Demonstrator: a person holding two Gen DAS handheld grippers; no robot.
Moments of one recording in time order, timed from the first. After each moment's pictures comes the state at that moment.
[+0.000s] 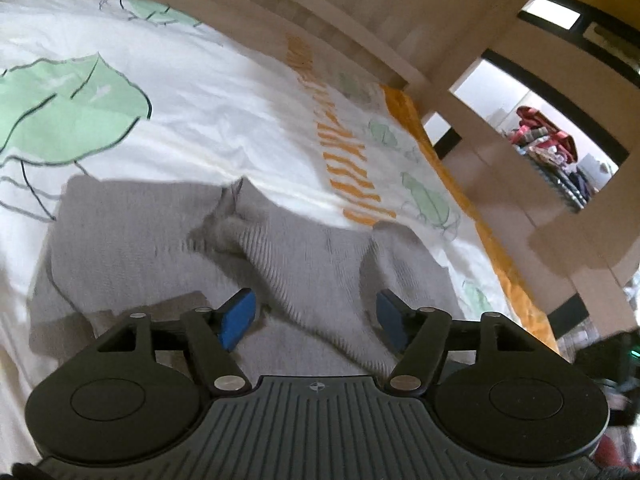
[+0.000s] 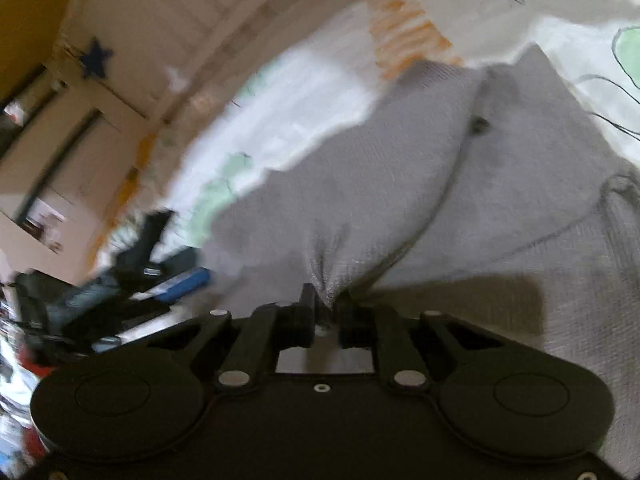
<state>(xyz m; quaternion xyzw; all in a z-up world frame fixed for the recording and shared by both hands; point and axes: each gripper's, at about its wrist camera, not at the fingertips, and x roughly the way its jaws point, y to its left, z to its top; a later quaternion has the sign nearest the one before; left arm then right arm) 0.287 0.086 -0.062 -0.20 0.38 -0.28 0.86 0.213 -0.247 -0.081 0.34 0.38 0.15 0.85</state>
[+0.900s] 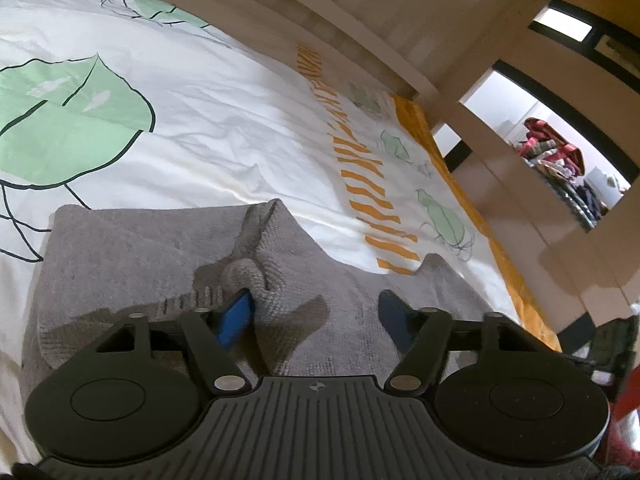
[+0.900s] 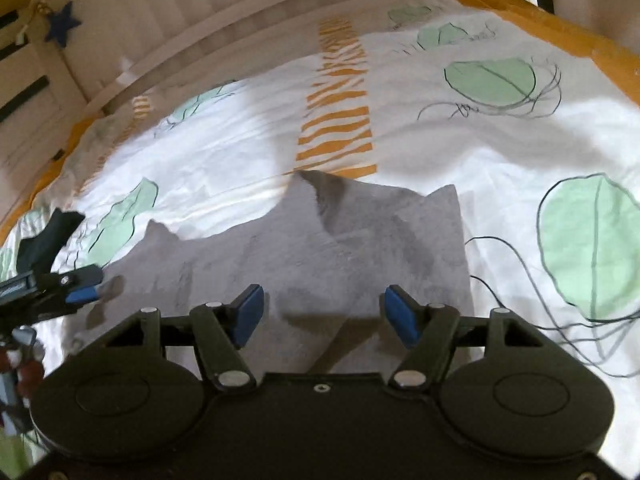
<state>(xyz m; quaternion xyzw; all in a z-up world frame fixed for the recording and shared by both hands) 0.330 0.092 -0.082 -0.21 0.38 -0.28 0.86 0.268 -0.282 -0.074 0.19 0.37 0.04 0.91</state>
